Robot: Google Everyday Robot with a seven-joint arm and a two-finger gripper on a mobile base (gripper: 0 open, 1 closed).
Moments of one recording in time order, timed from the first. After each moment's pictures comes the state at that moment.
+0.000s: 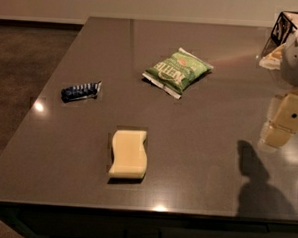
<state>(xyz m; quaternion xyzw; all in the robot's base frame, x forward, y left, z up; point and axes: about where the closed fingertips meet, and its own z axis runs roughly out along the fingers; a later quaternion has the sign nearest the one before) 0.434 -0.206 0.976 -0.61 0.77 -0.03 0.16</state>
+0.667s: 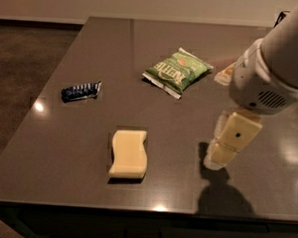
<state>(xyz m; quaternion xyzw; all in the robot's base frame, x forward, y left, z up) 0.417 -0.123 0.950 -0.62 0.76 0.03 0.20</state>
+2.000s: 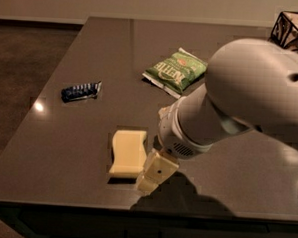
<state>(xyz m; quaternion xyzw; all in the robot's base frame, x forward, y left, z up) 0.414 -0.014 0.860 -0.60 0.75 0.10 0.25</state>
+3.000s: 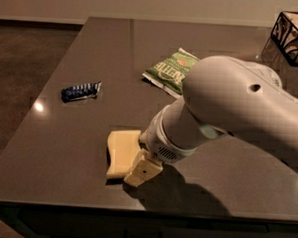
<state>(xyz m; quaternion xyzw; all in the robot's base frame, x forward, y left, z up) 0.419 0.007 0.830 -0.59 0.76 0.11 0.24</state>
